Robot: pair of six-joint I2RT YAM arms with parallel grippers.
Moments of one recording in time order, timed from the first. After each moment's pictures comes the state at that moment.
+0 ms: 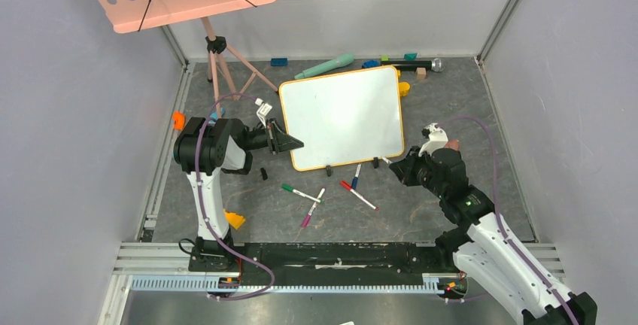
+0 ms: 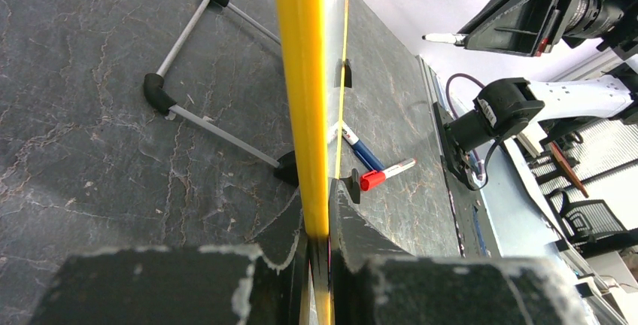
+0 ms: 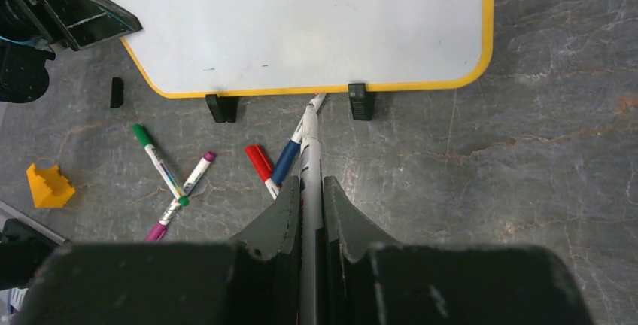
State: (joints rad) left arm -0.08 2.15 0.70 1.51 1.27 -0.77; right arm 0.44 0.66 0.48 -0.28 -0.06 0.46
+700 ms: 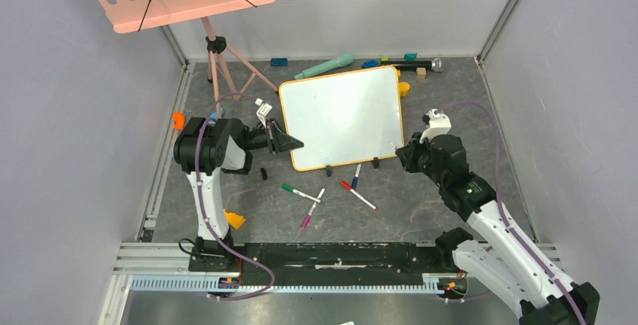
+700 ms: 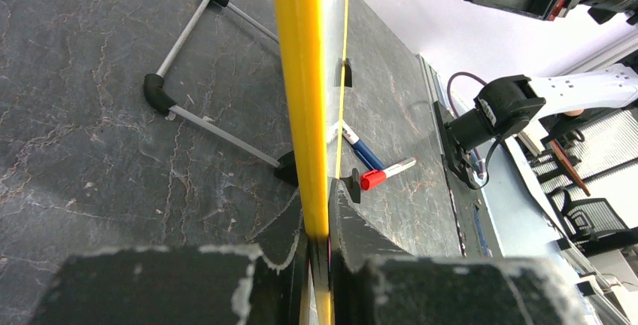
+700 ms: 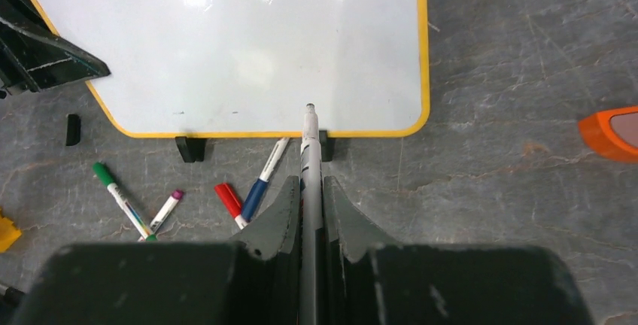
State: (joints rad) left arm -0.08 2.15 0.70 1.51 1.27 -0.76; right arm 0.44 0.73 0.60 -0.33 0.06 0.36
